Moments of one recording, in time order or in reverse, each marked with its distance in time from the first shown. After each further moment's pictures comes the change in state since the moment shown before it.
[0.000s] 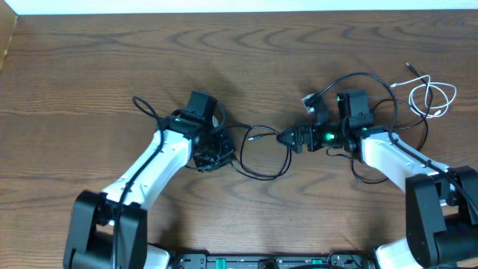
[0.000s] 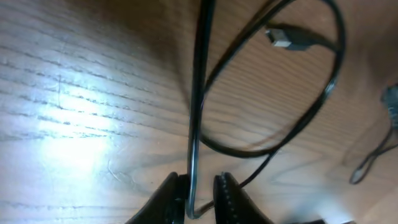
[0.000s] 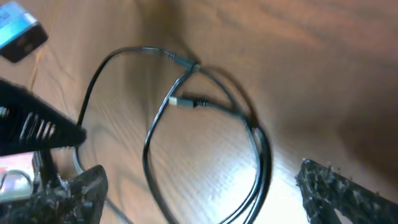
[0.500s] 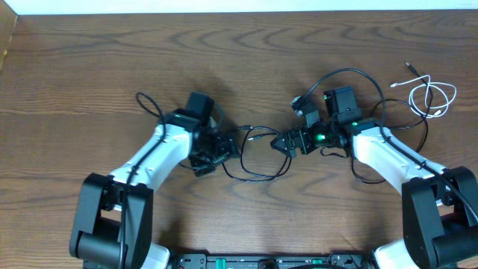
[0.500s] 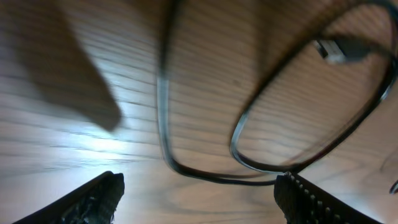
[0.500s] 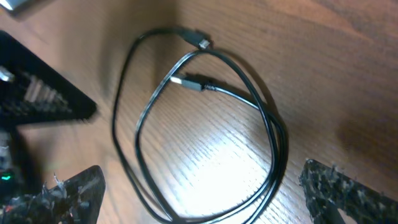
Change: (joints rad) left arm 0.045 0.074 0.000 -0.008 -0.017 0.111; right arm 0.079 0.000 0.077 -0.144 0.108 -0.118
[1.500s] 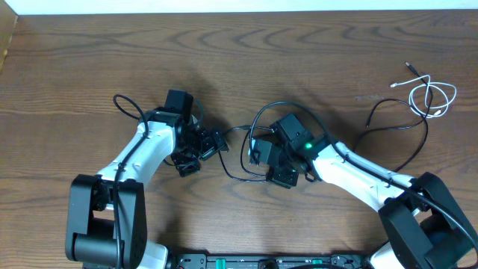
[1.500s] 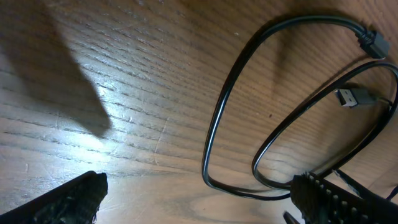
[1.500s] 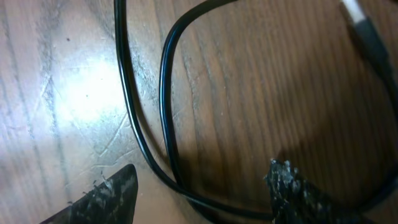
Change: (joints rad) left arm 0.127 0.000 0.000 -0.027 -0.004 0.016; right arm 0.351 0.001 0.005 -0.173 0.411 -0.610
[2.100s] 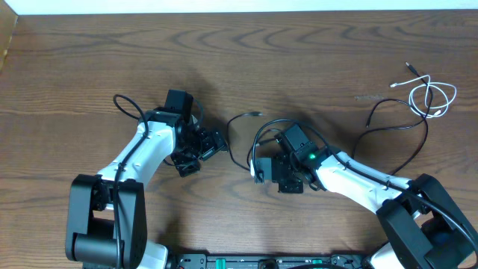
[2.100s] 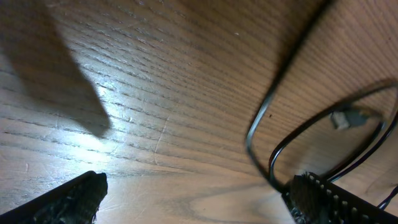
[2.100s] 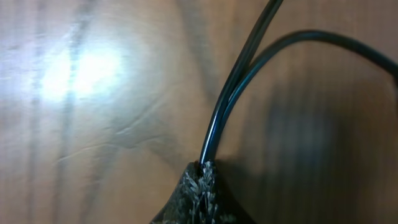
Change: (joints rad) left arm 0.000 0.000 0.000 0.000 0.000 0.000; right arm 0.000 -0.013 -0.117 0.111 -0.043 -0.261
